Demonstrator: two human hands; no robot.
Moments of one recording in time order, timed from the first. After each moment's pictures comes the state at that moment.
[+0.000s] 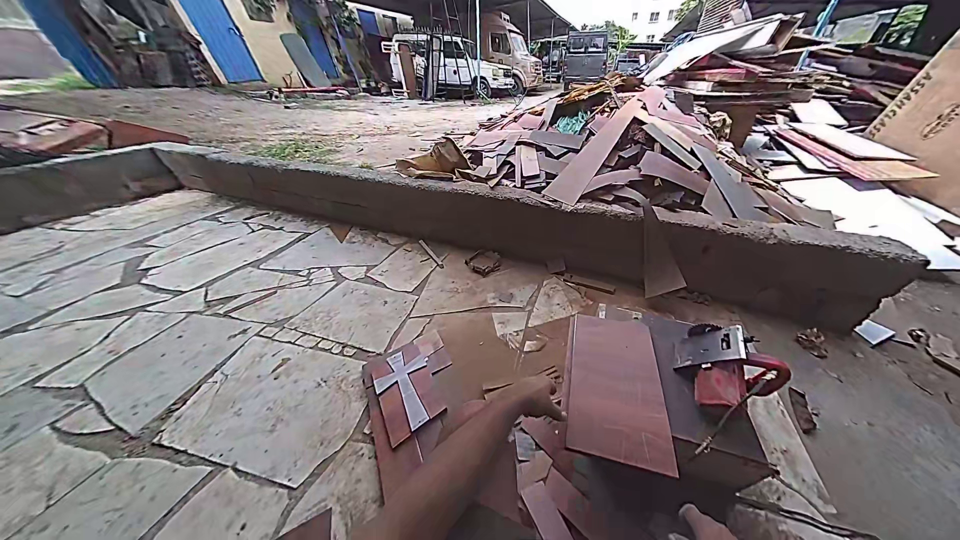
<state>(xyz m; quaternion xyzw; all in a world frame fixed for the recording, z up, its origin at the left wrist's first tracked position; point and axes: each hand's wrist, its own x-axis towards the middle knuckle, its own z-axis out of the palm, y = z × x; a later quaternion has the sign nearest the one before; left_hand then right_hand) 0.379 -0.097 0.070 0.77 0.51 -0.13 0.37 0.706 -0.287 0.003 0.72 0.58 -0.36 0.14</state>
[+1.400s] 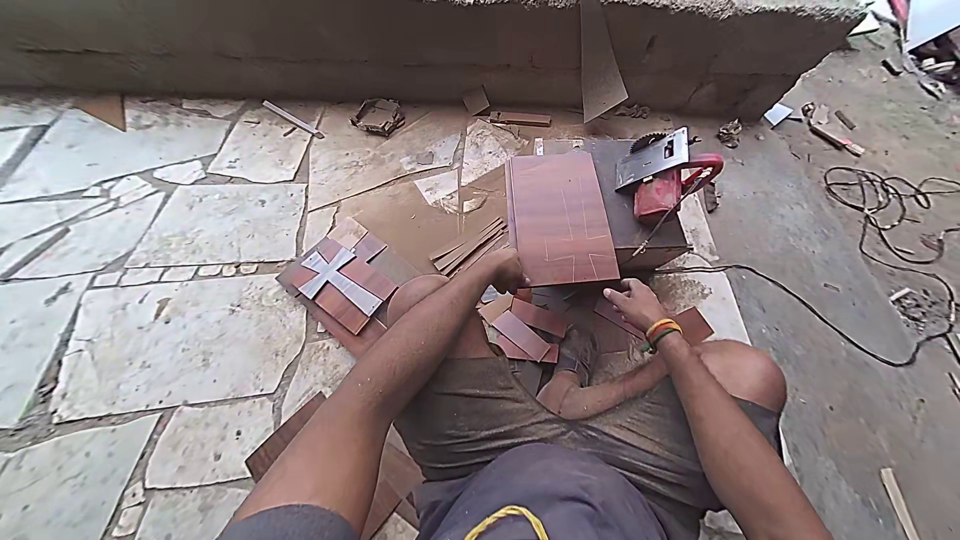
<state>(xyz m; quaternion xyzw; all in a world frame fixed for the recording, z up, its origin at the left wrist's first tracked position) 0.428 -0.103 0.035 0.69 0.51 -0.25 0.46 0.685 -0.275 0.002 0.81 0.32 -0.46 -0.17</state>
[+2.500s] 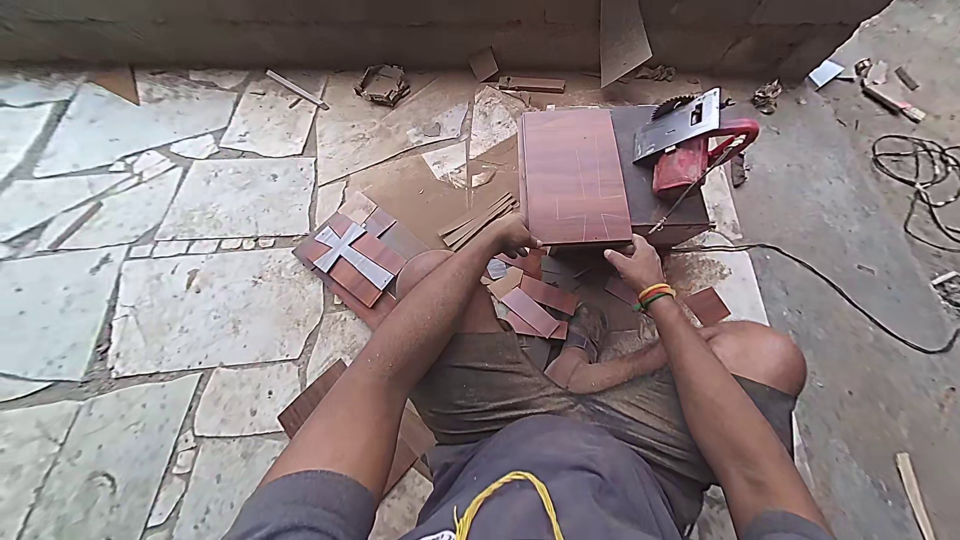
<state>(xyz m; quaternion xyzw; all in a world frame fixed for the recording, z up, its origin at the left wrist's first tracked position) 0.425 -0.098 0.029 0.62 0.55 -0.10 0.55 0.671 -0.239 -0.003 0.82 0.37 -0.37 -0.22</state>
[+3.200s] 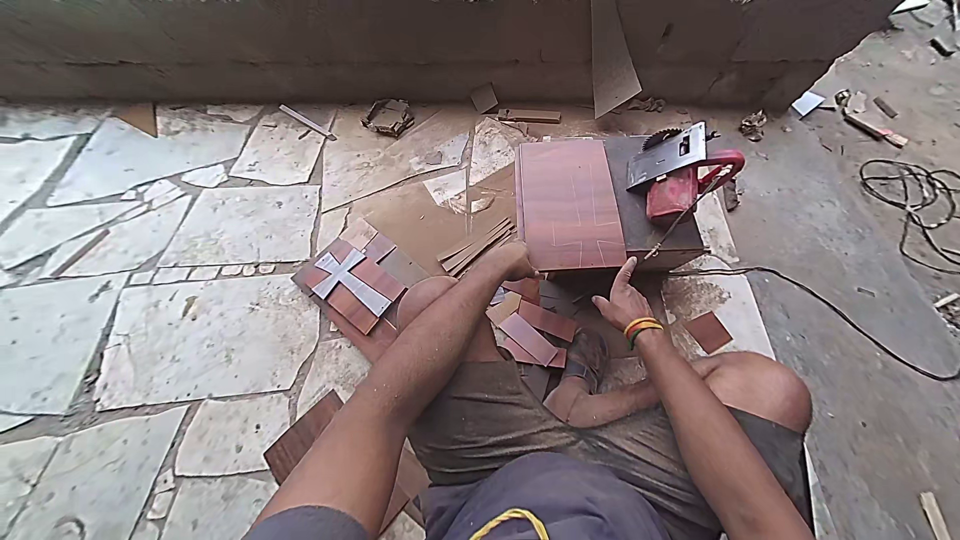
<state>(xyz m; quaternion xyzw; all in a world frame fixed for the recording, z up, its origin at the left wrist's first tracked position) 0.441 -0.093 0.039 0.75 0.50 -0.26 0.34 0.649 -0.246 -0.008 0.83 0.45 -0.33 0.01</state>
